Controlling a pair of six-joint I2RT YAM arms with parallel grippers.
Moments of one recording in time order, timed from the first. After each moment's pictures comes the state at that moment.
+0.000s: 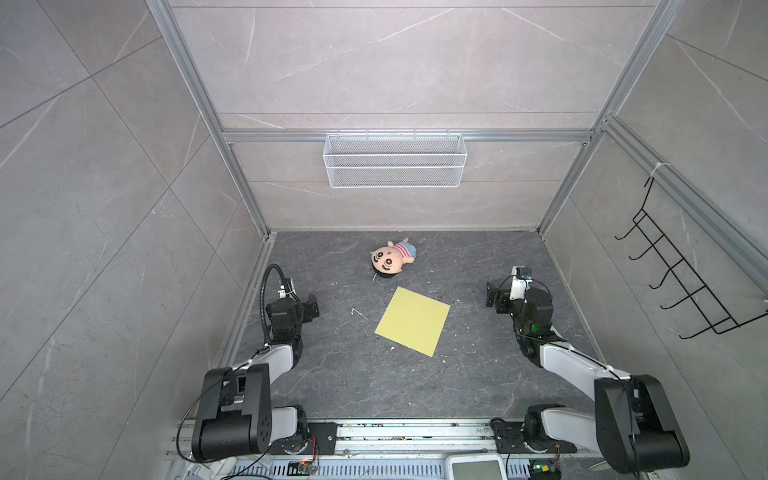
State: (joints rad) left arm 0.05 1.28 0.40 0.48 -0.15 -0.06; right arm 0.07 1.23 0.48 0.45 0.04 0.08
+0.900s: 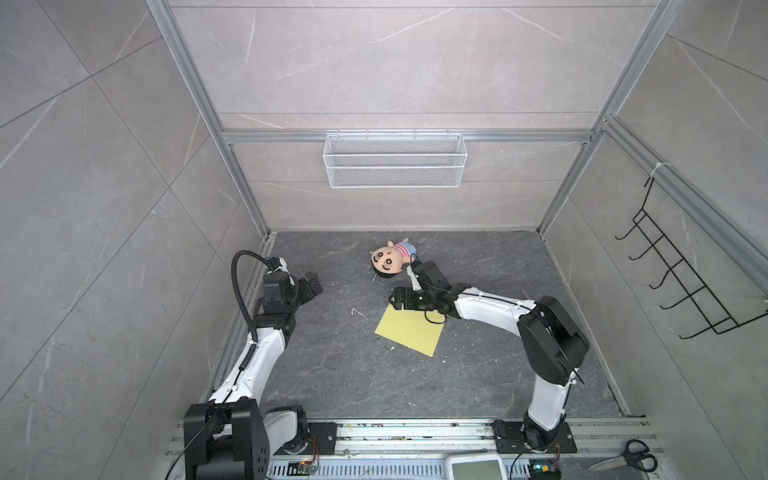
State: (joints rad) left arm 0.04 1.17 0.71 -0.07 0.06 -0.43; right arm 0.68 1.91 1.26 -0.18 -0.16 0.58
